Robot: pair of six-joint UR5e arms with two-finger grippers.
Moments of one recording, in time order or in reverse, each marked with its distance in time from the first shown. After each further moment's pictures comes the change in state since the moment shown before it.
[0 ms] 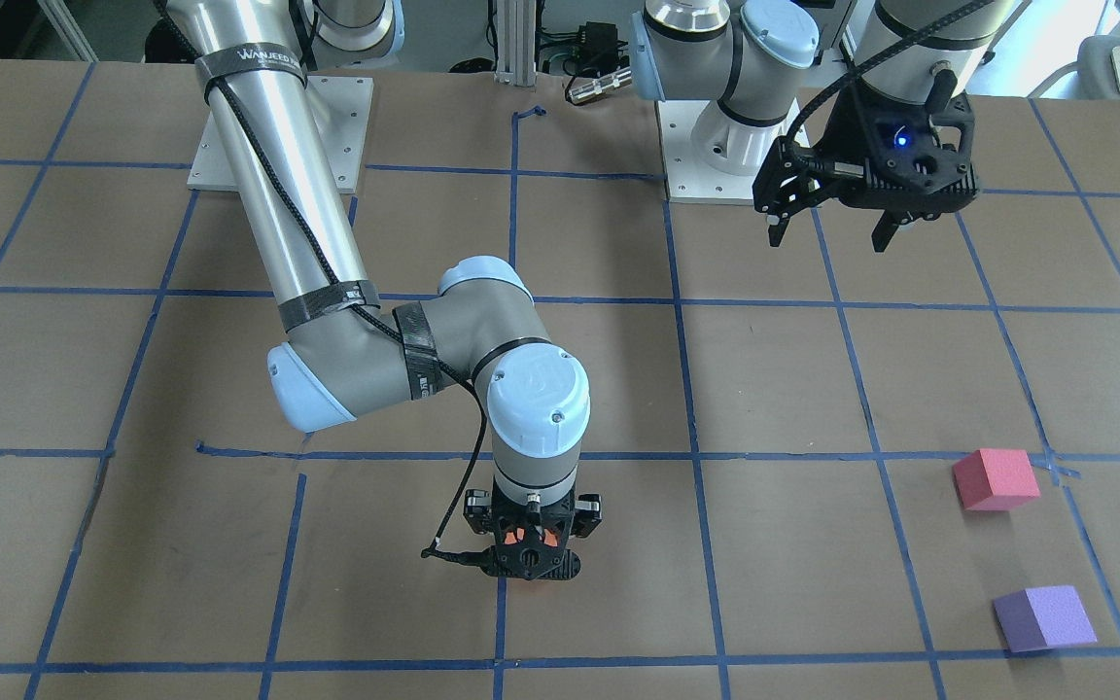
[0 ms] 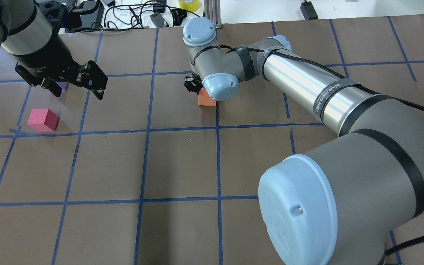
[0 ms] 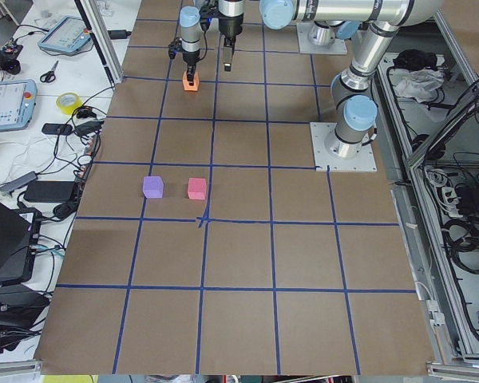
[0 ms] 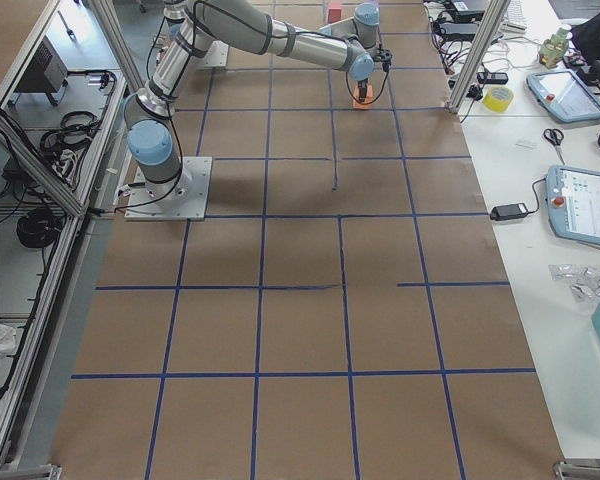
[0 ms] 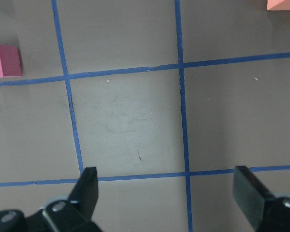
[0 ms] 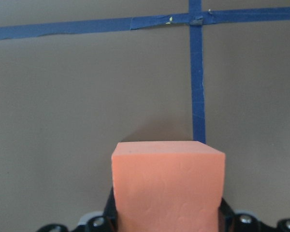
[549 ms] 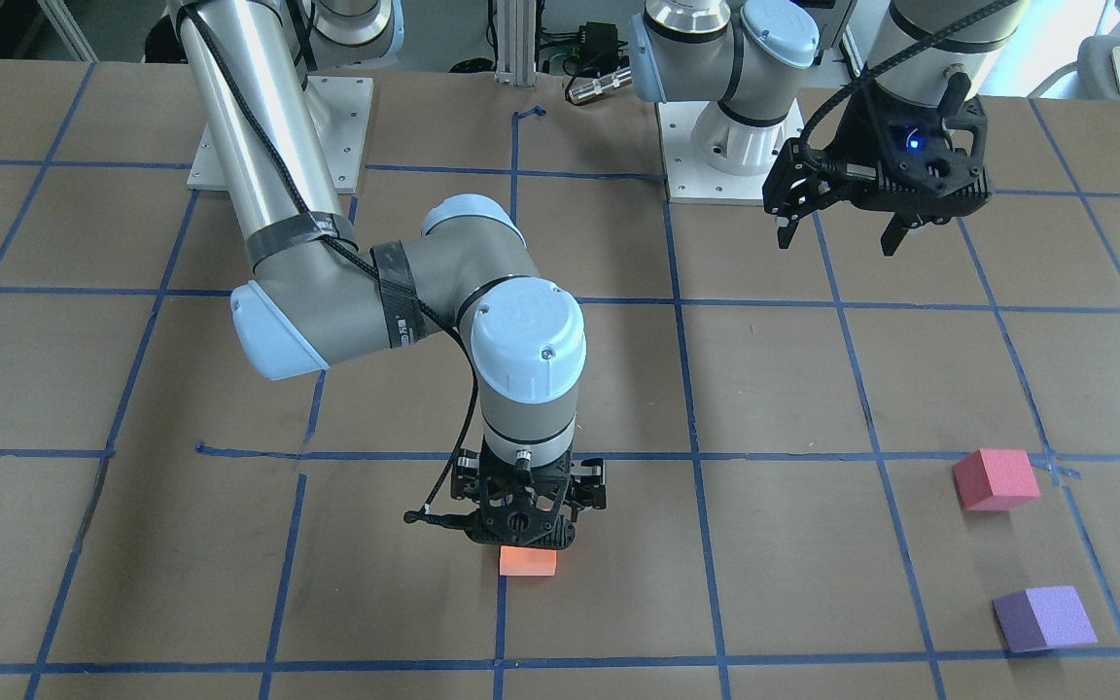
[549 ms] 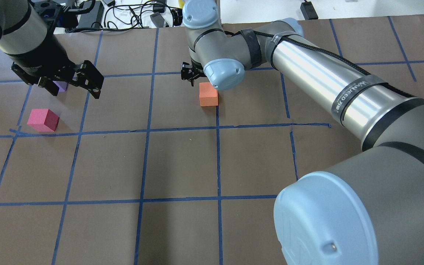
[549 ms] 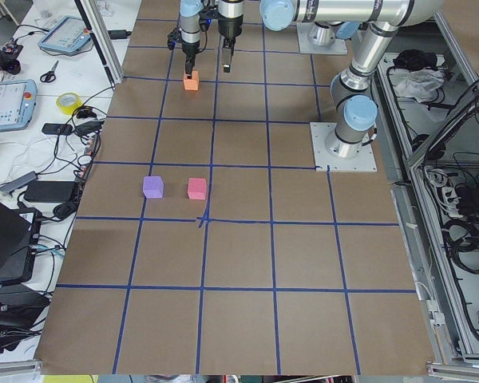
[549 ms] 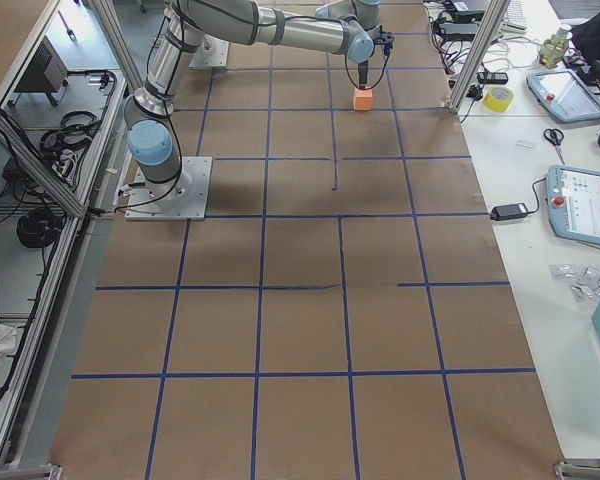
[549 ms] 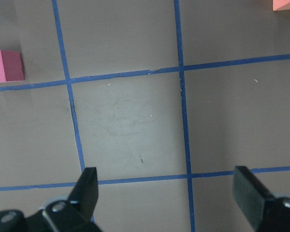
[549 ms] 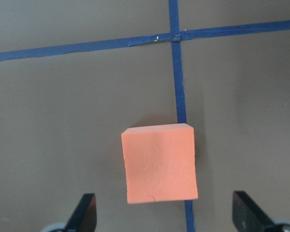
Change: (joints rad) left arm 0.025 0.002 0.001 0.003 -0.011 0.027; right arm -0.009 -0.116 -0.002 0.104 0.026 0.042
